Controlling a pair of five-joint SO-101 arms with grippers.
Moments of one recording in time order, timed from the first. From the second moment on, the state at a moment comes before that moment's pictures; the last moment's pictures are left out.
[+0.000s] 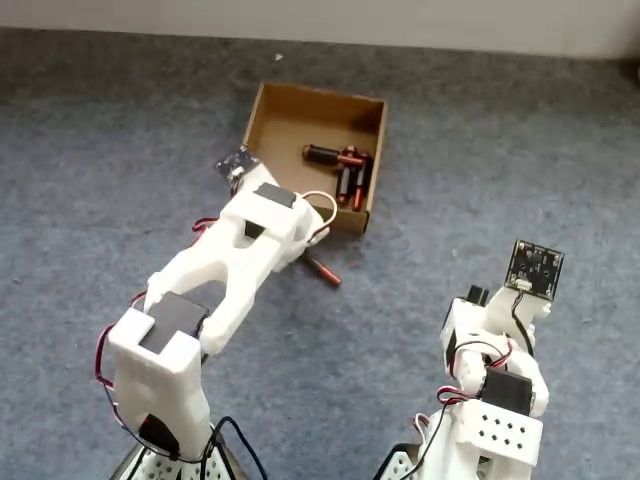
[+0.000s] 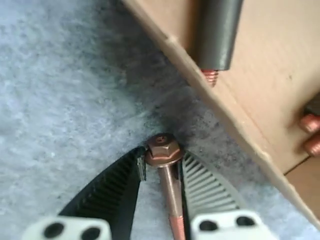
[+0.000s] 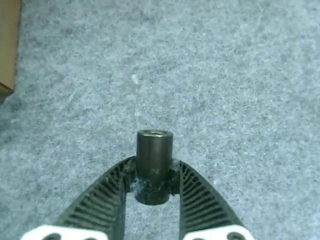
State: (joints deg) left arm 16.0 20.6 12.9 52.8 69.4; right arm 10.6 -78.2 81.5 51.6 1.2
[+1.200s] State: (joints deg) left arm 12.5 14.3 5.1 77.2 50.6; right arm 8.7 -78.2 81.5 51.6 1.2
